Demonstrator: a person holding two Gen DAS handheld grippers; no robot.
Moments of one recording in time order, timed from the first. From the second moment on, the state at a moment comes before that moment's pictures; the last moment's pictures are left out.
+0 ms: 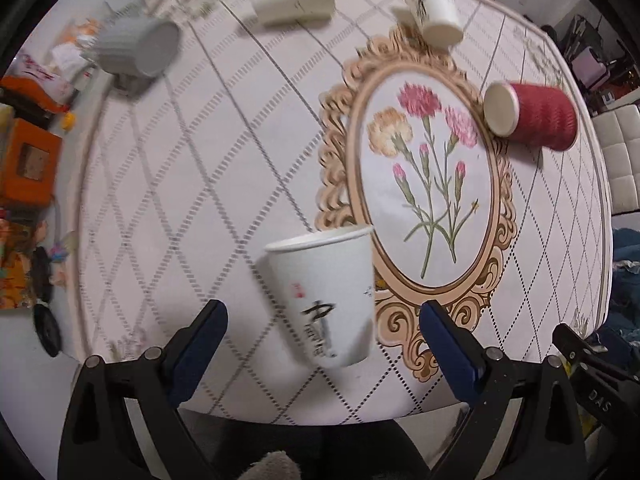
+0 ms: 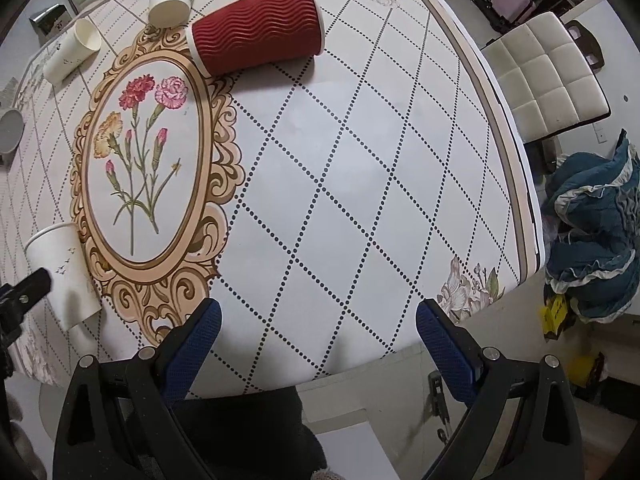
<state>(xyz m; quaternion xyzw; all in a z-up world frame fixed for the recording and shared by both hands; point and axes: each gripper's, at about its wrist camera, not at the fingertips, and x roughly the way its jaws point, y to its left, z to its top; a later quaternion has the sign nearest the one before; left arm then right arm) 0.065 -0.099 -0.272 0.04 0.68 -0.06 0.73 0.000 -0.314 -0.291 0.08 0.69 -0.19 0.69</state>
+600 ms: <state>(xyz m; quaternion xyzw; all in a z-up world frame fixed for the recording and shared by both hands) 0.077 0.053 -0.254 0.06 0.63 0.06 0.77 0.052 -0.193 -0.263 0.05 0.68 -0.08 0.72</state>
